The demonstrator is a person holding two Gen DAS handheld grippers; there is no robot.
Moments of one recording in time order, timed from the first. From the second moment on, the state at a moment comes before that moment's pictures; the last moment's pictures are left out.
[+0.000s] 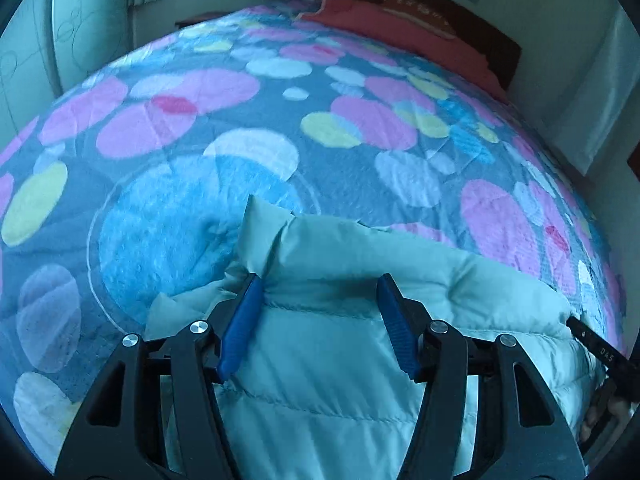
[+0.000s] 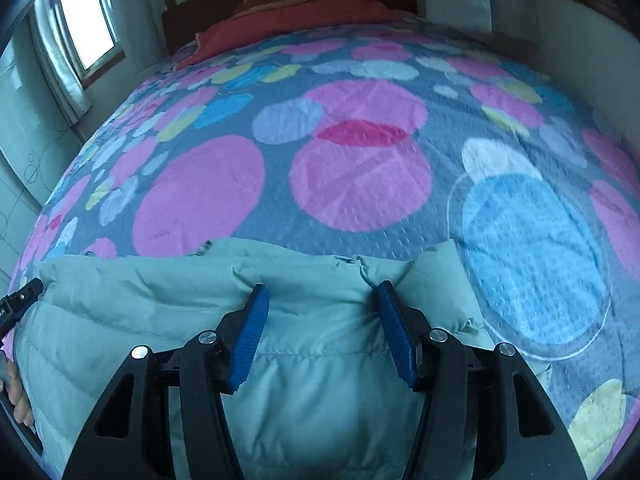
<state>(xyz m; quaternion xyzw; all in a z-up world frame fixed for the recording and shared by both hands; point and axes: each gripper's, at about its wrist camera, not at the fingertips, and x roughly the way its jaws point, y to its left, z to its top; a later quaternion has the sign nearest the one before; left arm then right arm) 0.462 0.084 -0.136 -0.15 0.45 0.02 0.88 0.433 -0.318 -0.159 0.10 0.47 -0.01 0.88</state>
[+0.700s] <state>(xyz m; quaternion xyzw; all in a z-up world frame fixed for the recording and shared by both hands) 0.374 0.146 -0.110 -0.27 0.41 0.04 0.87 0.343 -0.368 -0.128 0.21 0.44 -0.01 0.88</state>
